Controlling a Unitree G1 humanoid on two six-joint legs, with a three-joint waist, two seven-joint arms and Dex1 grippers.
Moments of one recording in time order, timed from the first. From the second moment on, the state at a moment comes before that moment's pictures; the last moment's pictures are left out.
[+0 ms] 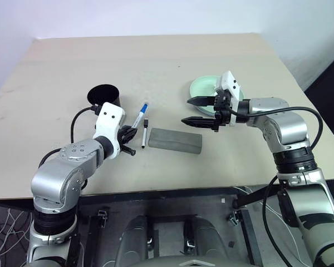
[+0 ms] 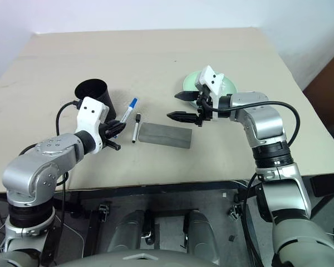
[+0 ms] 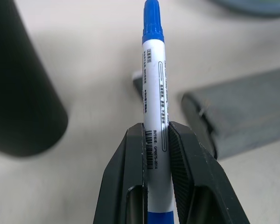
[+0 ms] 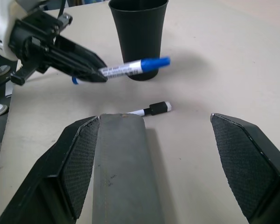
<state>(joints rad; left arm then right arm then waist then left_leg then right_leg) -0.39 0.46 0.08 -0.61 -0.40 1.19 -0.29 -0.81 -0.54 0.09 0.20 0.35 0.52 1.14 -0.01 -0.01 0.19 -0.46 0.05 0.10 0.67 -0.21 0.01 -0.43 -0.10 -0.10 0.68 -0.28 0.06</state>
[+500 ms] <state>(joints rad) -0.39 0.39 0.14 -0.46 -0.36 0.49 -0.39 -0.81 -0.55 0.05 0.19 0.42 0.54 1.16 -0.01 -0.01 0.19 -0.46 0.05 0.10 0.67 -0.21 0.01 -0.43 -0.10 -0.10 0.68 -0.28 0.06</state>
